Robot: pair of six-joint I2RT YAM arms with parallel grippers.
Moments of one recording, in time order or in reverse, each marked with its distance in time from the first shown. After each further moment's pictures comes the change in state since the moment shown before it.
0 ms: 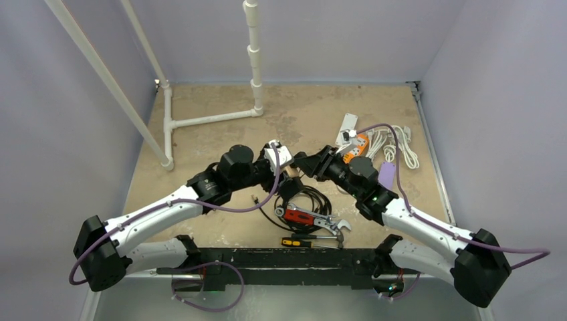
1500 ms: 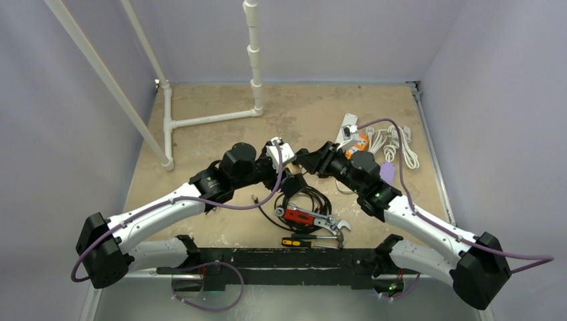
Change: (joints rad) left arm 0.027 0.034 0.037 -0.010 0.018 -0.024; right arm -0.006 -0.007 0.068 -0.108 0.056 -0.067
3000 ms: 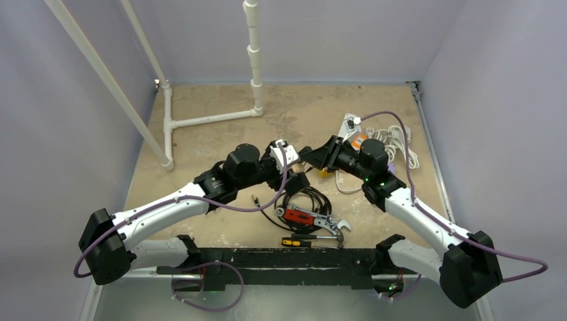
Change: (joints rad) left arm -0.026 0.025 -0.007 0.060 -0.018 0.053; right arm -0.222 0.060 0.027 0.011 -0.383 -0.023
